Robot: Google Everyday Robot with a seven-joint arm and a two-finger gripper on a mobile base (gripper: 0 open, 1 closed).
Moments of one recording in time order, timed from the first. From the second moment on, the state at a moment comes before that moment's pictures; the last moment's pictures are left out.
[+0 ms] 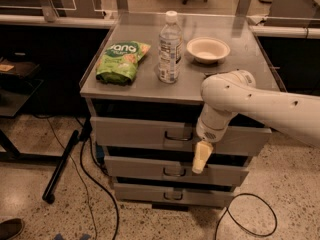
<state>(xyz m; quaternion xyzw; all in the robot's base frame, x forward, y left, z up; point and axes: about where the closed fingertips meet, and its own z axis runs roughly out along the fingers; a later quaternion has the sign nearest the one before) 0.553 -0.145 0.638 -0.59 0.80 0.02 0.06</state>
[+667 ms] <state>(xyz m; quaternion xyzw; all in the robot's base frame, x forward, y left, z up) 0.484 -0.164 0.667 -0.59 0.81 0.04 0.04</state>
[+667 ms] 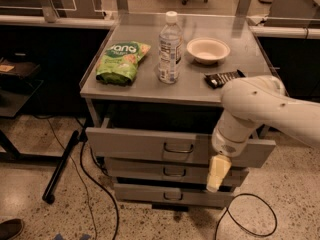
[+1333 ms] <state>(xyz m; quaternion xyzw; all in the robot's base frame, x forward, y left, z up) 0.433 -0.178 0.691 -0.59 0.81 0.06 0.04</state>
